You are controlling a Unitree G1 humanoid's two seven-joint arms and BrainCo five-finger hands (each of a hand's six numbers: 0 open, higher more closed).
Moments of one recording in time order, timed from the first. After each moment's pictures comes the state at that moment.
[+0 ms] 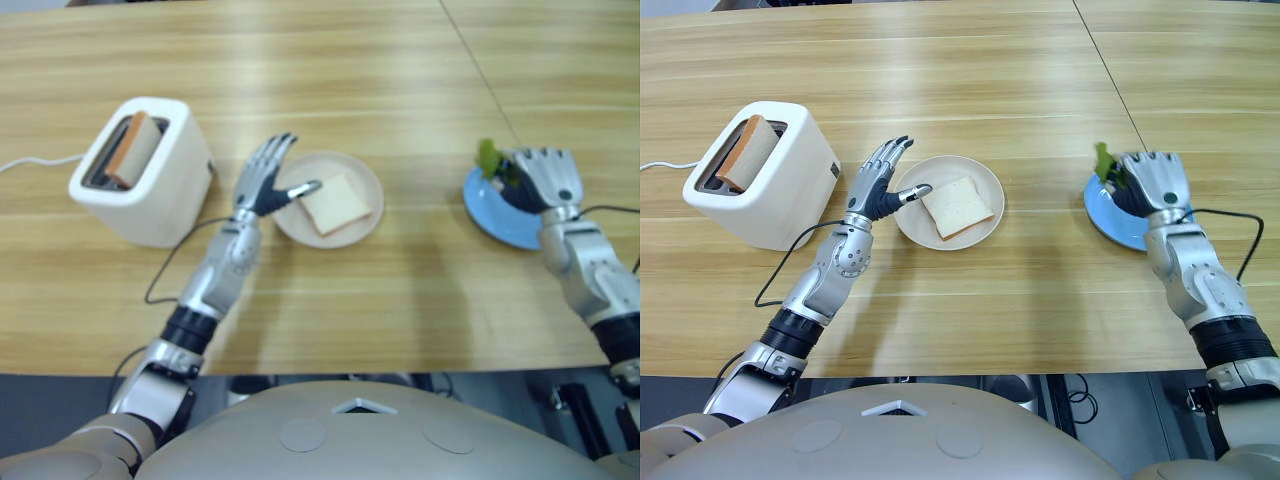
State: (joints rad) left arm -0.21 0.24 -0.33 0.13 0.71 -0.07 0.26; right arm -0.13 -0.88 0.18 0.14 -0.78 -0.05 -0.37
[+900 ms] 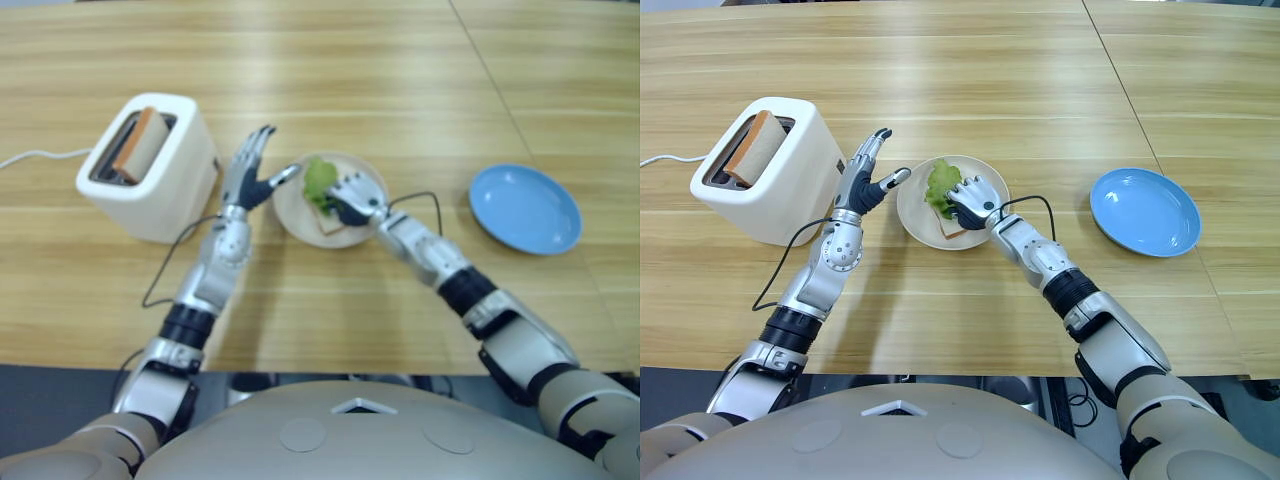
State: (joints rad) left arm -0.21 0.22 -0.25 0.18 0.58 -0.10 0.27; right arm -0.46 -0.38 0.64 0.52 -1.06 -0.17 -0.29
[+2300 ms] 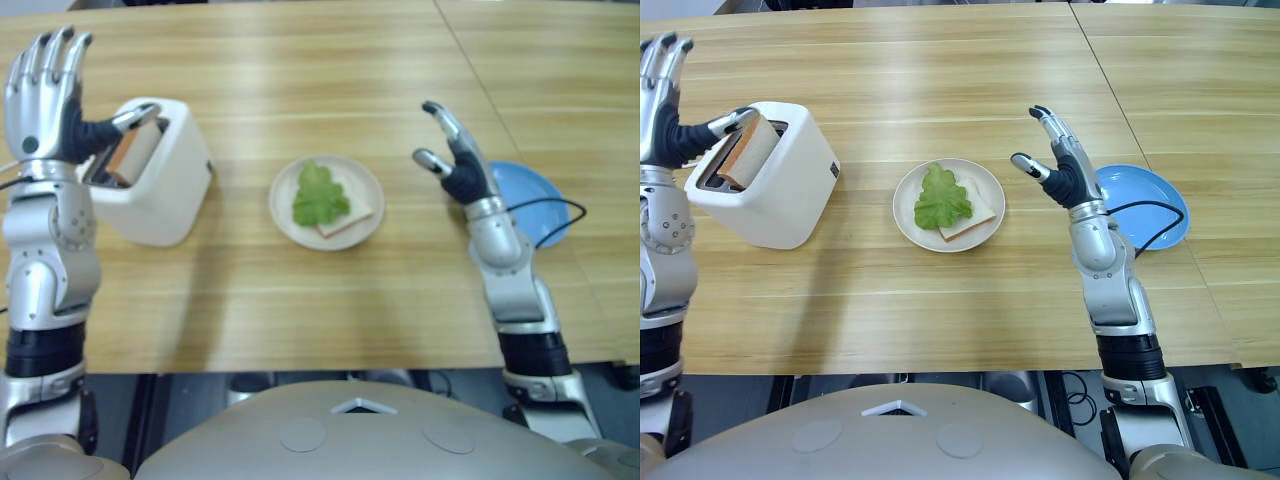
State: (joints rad) left arm -0.08 0.70 0.21 -0.21 0.90 0.25 -0.01; right arm -0.05 -0.37 -0.02 -0.19 -0.37 -0.09 0.04
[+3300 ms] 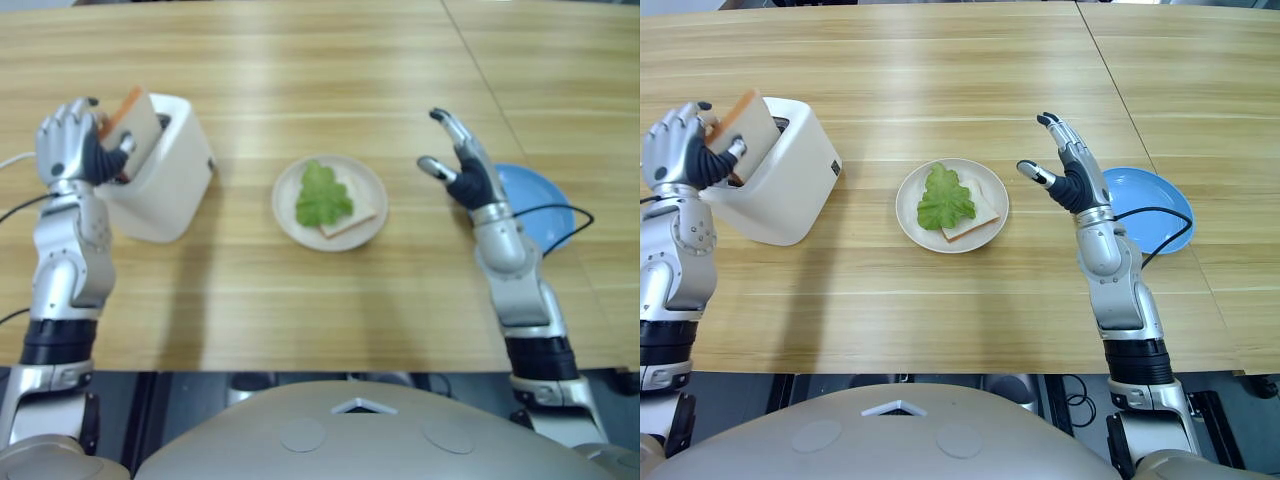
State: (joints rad) left arm -0.10 0.66 0.14 -0.22 0.85 0.25 0.16; right arm -0.04 -0.40 -0.02 -0.17 -0.44 -0.11 0.01
